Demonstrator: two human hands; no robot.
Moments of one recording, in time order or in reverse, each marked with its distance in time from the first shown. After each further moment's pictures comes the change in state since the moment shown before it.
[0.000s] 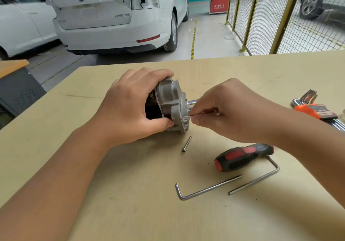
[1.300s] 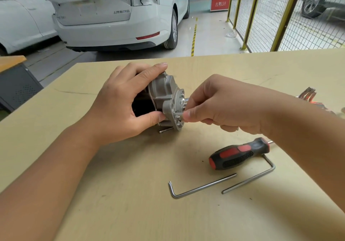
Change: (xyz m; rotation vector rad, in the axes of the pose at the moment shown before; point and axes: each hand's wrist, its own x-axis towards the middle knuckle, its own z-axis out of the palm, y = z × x) left_hand -0.006 -0.010 0.007 -0.070 0.045 0.047; right_hand 0.012 -0.004 -0.006 0.548 -0.224 0.559
